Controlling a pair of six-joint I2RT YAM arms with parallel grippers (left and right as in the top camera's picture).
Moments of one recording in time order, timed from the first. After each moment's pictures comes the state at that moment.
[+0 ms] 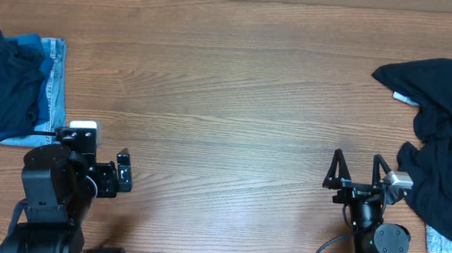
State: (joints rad) left arm 0.09 0.65 0.91 -1.00 0.02 0.00; right arm 0.11 0.01 0.02 -0.02 0.06 0.33
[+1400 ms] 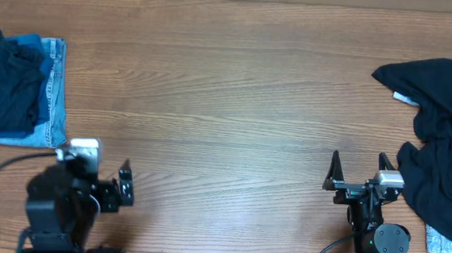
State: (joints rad) left arm 0.07 0.46 0.77 -0.98 0.02 0.00; right arm 0.11 0.01 0.02 -0.02 0.07 0.07
